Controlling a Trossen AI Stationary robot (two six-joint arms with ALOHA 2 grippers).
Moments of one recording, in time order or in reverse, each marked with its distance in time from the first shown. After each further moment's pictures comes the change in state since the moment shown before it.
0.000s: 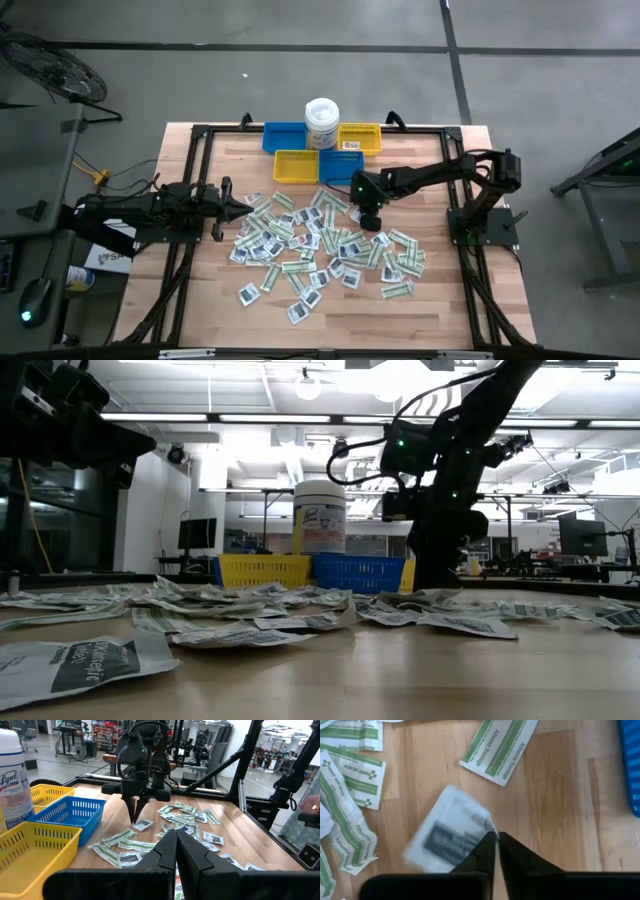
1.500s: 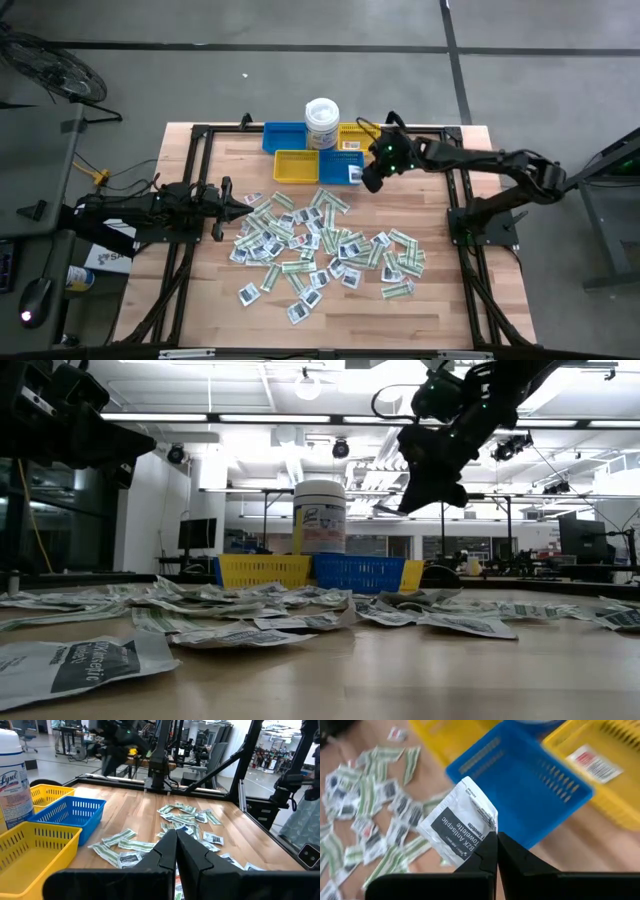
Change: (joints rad) left arm 0.000 0.000 0.000 0.000 0.000 0.000; right arm -0.254 -0.349 0.000 0.031 -0.041 0.384
